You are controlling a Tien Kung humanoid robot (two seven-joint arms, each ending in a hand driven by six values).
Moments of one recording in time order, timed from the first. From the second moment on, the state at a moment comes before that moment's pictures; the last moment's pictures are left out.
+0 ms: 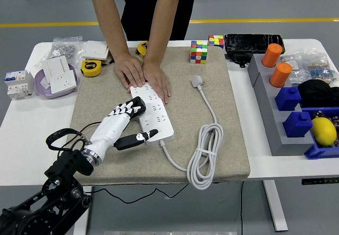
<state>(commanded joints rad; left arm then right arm) -0.14 0.14 -0.97 -1.34 2.12 0.17 0.11 0.05 -0.06 1.54 0.18 -1.56 -0.05 -0.13</state>
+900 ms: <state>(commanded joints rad) -0.16 0.14 -1.03 -1.37 2.23 0.16 0.24 0.05 -0.06 1.53 0.18 -1.55 -0.05 -0.13</state>
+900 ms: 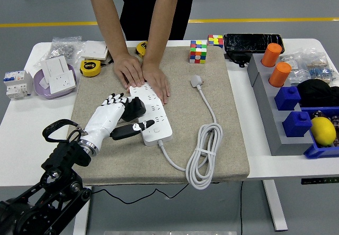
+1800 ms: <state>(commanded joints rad) -0.19 0.15 -0.94 -1.35 2.22 0.14 0.26 0.05 -0.06 1.53 0.18 -1.55 -0.05 -0.13</state>
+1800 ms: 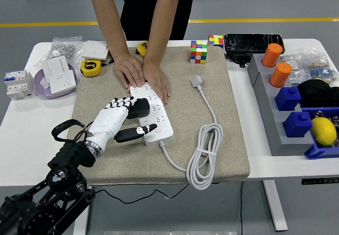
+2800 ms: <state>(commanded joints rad) -0.16 0.19 -0.98 -1.70 2.21 -0.03 0.39 0.06 -0.07 1.53 0.18 -1.55 -0.05 -0.13</state>
